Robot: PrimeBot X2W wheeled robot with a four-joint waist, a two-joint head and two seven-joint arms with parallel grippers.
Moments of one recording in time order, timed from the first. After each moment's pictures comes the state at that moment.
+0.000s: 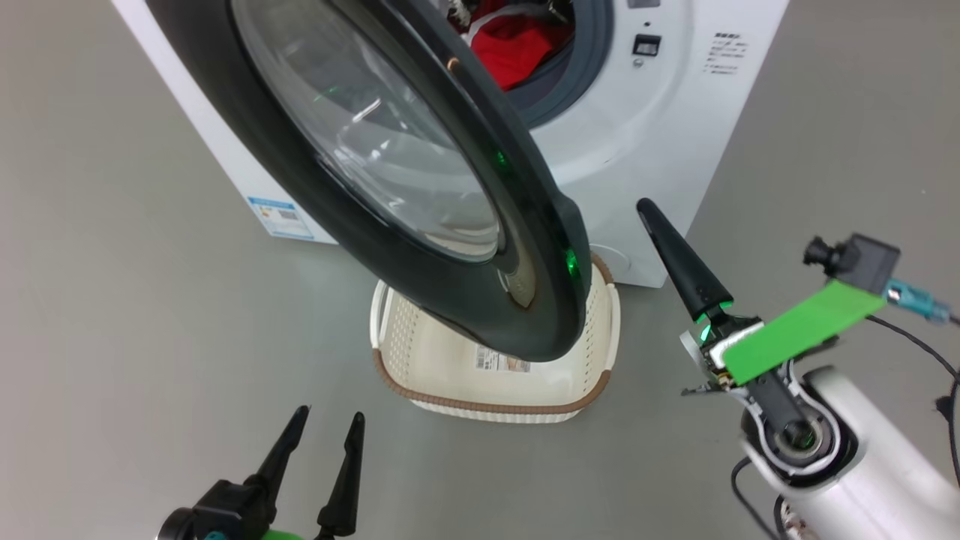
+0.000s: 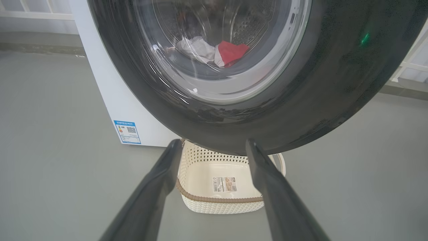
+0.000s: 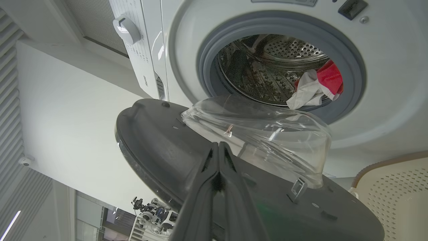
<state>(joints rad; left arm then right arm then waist) -0.07 0.04 -0.13 0.28 -0.21 -0.13 -0.25 -0.42 -0.25 0.45 0.10 1.54 0.12 -0.14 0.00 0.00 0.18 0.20</state>
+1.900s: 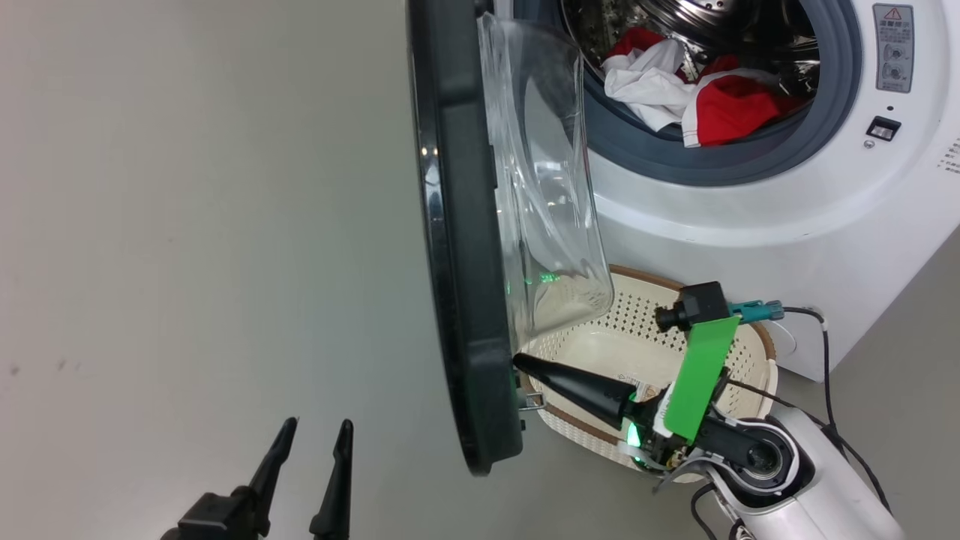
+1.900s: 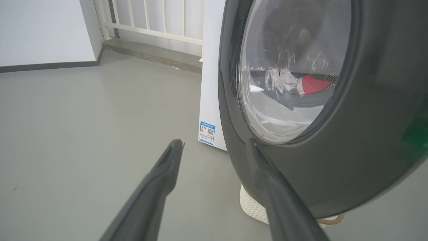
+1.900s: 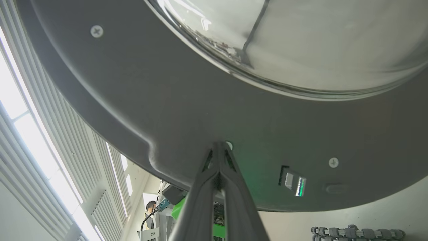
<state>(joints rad) -0.04 0.04 -0.13 0.26 -0.27 -0.08 -0.25 -0.35 -0.08 0.33 0.26 1.66 0.12 0.67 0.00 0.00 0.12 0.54</state>
